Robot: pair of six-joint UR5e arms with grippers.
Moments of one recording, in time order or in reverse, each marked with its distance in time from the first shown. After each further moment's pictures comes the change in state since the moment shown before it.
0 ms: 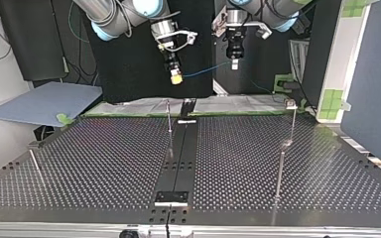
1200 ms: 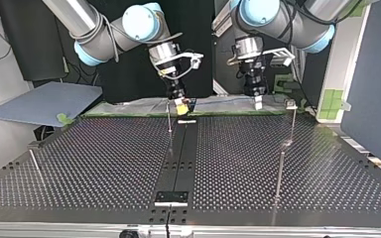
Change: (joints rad) left arm 0.140 0.303 0.259 -0.303 -0.038 -0.049; right arm -0.026 -0.081 -0.295 0.303 -0.103 0.018
